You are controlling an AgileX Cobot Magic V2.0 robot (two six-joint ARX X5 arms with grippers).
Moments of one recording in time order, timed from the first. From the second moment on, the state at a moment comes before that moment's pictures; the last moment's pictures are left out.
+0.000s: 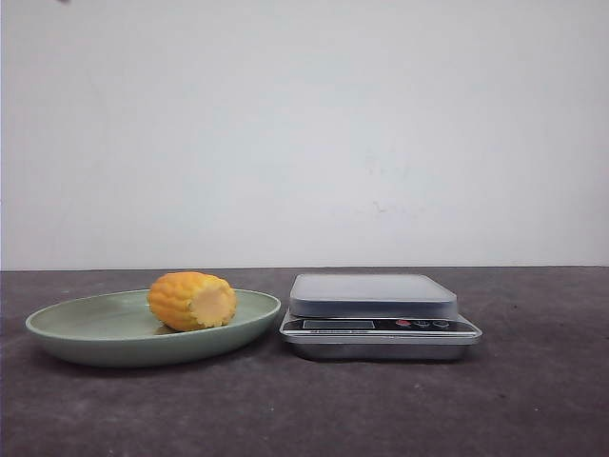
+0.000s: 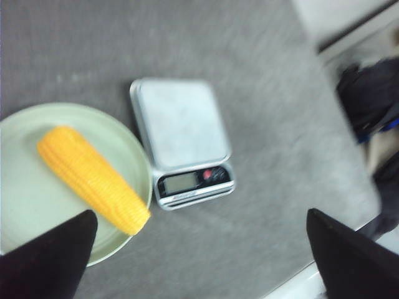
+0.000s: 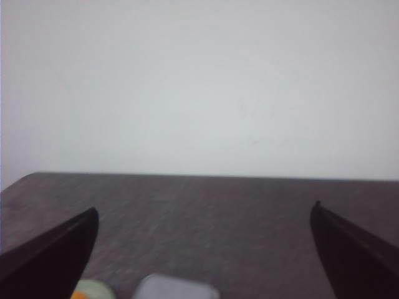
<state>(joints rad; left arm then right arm) -0.36 1.13 1.35 -0.94 0.40 -0.39 -0.06 0.62 1.09 -0.52 -0.43 0.19</state>
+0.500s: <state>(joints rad) -0.52 1.48 1.35 -0.91 0.26 -0.38 -0.03 0.62 1.09 -0.69 -0.55 0.19</state>
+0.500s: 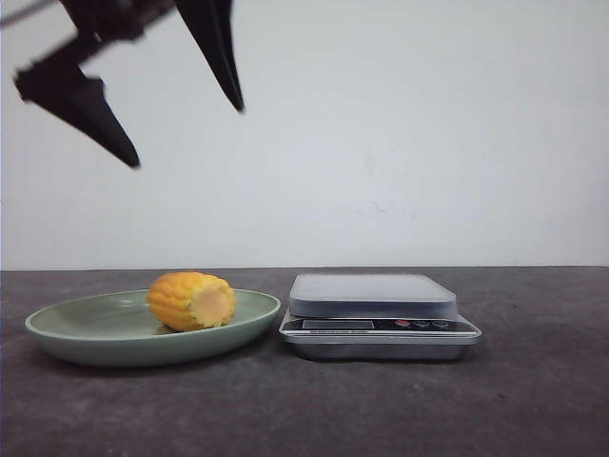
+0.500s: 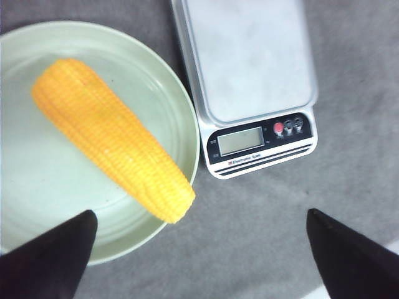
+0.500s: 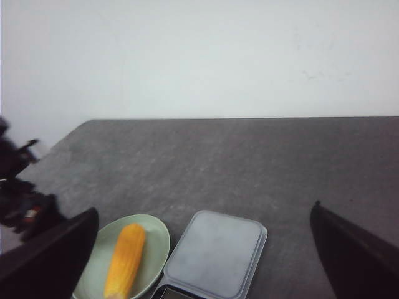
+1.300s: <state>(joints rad) -0.52 1.83 1.35 -0.89 0.18 -0.46 -0.03 0.62 1.09 -0.74 -0.55 0.18</state>
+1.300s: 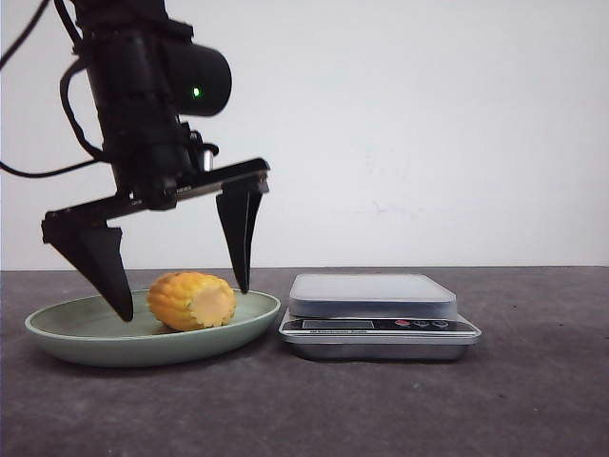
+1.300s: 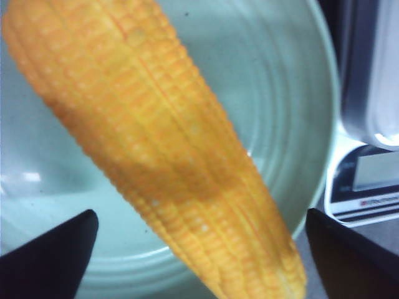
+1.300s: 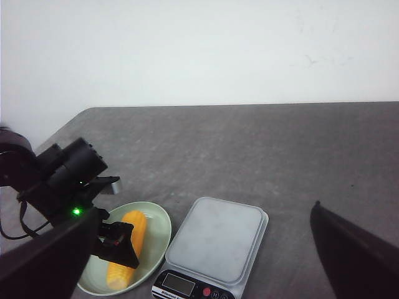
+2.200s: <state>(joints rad) -0.53 1.70 1.79 -0.83 0.35 -0.26 -0.03 0.62 1.09 -0.75 -0.55 0.16</state>
